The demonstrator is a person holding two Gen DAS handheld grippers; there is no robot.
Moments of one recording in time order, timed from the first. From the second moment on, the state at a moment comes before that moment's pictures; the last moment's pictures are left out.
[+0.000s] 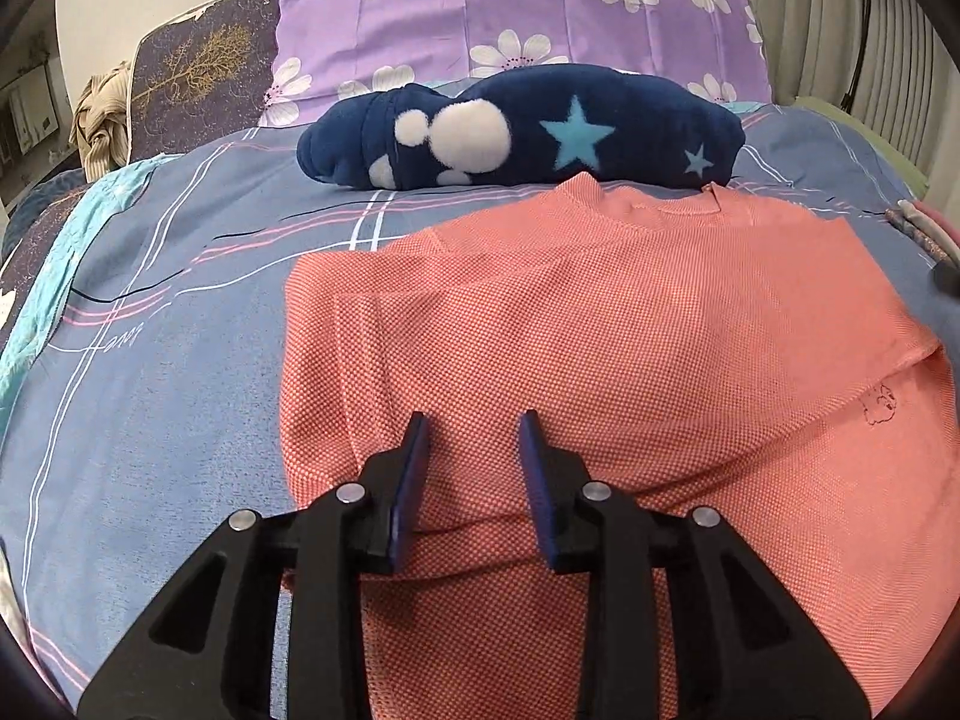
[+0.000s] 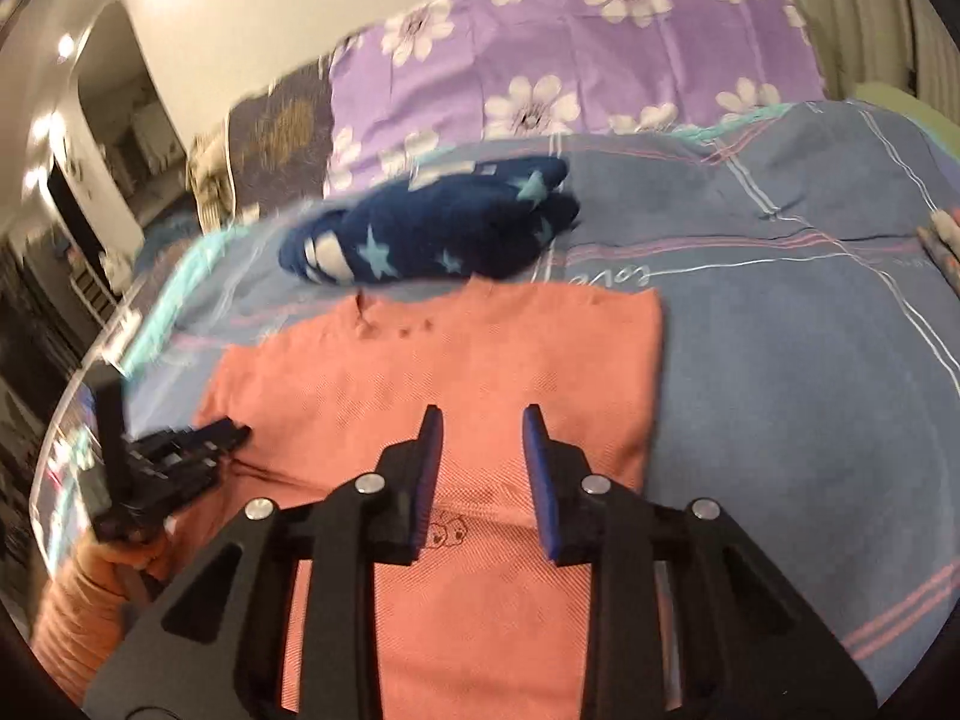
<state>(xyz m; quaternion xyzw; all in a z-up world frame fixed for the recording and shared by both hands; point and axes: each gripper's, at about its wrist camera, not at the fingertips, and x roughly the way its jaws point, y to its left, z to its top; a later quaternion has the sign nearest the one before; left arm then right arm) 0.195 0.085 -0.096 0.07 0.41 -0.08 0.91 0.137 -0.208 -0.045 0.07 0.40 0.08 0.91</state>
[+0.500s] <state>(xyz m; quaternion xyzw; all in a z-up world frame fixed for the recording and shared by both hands) 0.180 0.091 -0.072 0.03 0.38 -0.13 0.91 0.147 -0.215 -0.049 0.02 0.37 0.04 0.93</state>
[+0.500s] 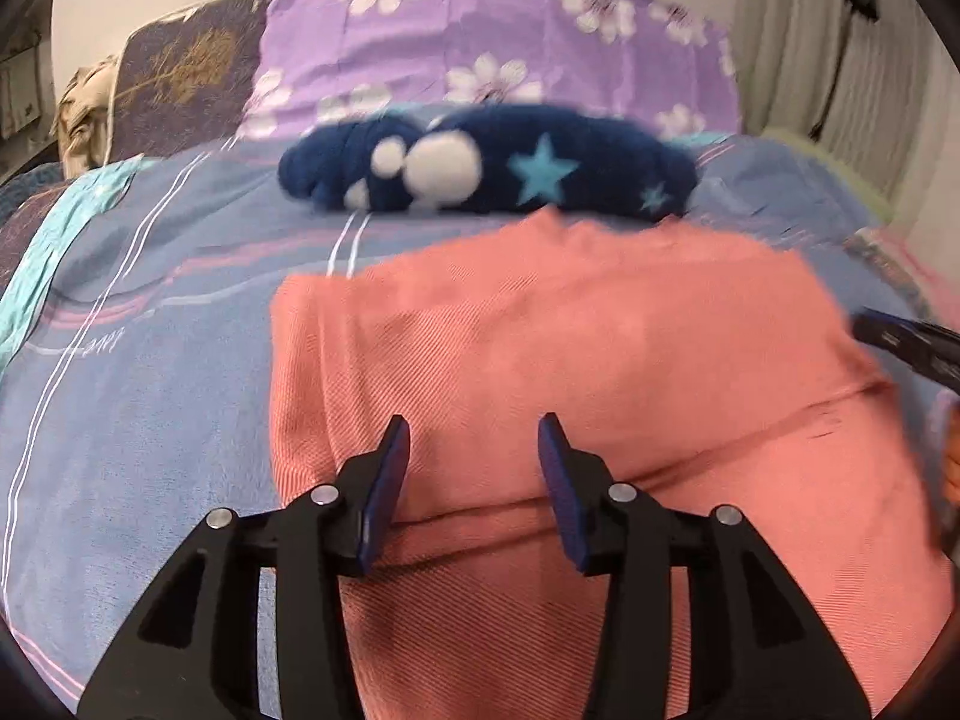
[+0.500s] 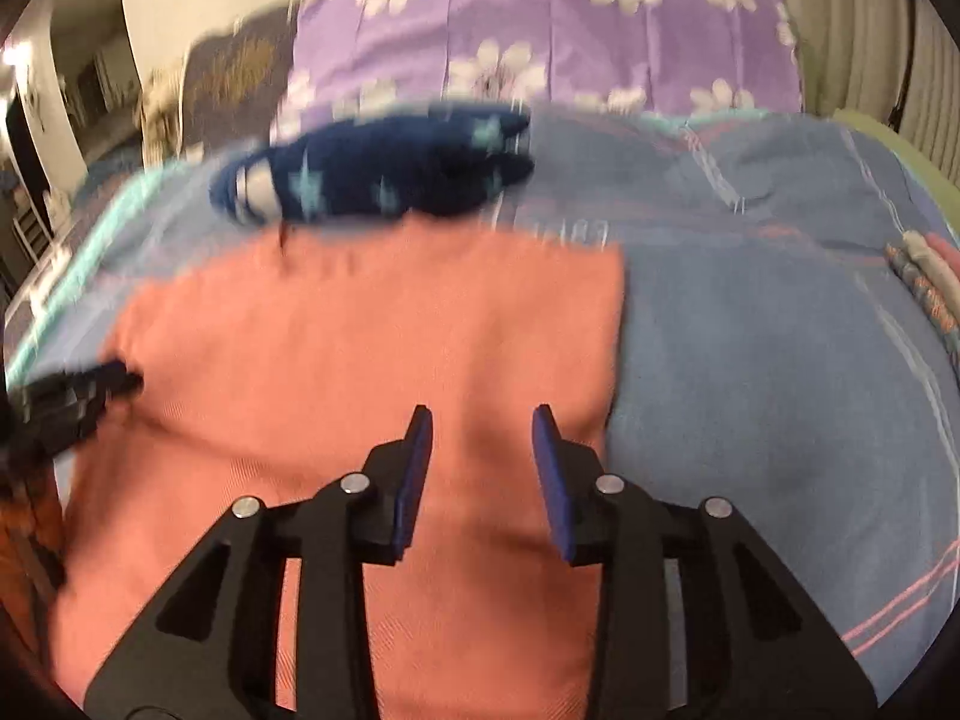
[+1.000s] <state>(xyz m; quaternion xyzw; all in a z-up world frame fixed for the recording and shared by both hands) 0.113 0.099 -0.065 0.11 0.38 -0.11 0.91 0.093 -0.221 -0.049 -0.05 0.37 -0.01 0.93</state>
